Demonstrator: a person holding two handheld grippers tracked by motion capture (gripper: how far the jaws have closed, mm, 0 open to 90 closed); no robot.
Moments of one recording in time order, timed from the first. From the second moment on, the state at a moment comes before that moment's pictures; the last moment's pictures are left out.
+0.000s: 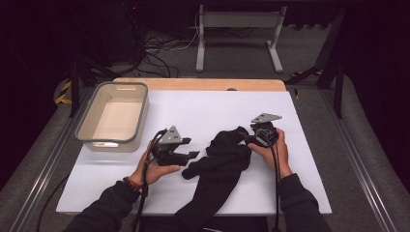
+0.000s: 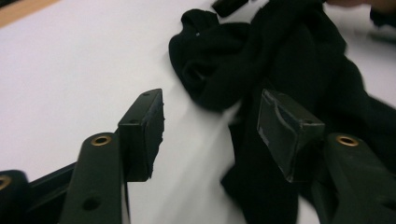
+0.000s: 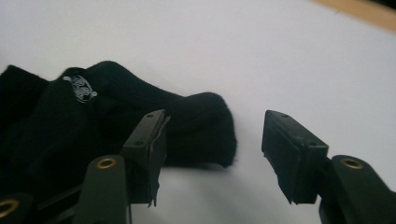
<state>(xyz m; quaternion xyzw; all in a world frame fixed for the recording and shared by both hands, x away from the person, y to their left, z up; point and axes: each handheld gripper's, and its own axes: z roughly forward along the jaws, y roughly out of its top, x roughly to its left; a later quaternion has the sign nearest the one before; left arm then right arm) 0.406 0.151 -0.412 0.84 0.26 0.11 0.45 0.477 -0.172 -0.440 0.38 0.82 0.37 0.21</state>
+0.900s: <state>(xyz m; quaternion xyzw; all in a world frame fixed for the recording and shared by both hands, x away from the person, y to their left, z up) 0.465 0.115 -0.430 0.87 0.28 0.15 0.37 0.495 -0.165 -0.429 0.37 0.82 0.35 0.26</state>
